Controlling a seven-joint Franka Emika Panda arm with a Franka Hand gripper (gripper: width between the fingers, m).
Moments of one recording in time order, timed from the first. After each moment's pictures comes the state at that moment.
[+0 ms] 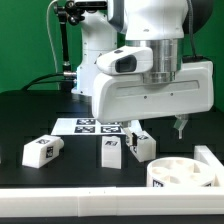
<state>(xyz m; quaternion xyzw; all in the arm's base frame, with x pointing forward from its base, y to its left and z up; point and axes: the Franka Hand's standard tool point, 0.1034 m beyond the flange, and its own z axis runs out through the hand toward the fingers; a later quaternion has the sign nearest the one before) 0.557 0.055 0.049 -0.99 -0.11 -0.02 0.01</state>
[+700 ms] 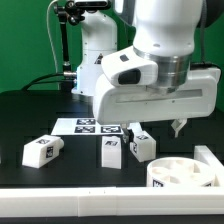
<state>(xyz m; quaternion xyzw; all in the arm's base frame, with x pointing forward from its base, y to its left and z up) 0.533 0.054 0.045 -0.99 -0.08 0.15 -0.01</state>
